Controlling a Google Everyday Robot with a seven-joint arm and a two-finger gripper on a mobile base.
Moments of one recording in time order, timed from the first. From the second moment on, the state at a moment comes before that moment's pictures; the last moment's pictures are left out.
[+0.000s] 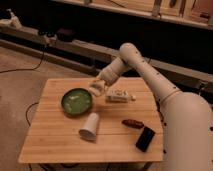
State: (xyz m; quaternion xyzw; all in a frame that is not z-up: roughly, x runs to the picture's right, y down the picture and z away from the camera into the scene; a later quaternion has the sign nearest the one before) arm -0.049 0.012 0.793 -0.19 -0.53 -0.34 0.76
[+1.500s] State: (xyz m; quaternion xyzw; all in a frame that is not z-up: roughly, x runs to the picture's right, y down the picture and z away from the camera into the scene) arm -0.162 0.045 0.859 -0.22 -0.53 -0.48 0.67
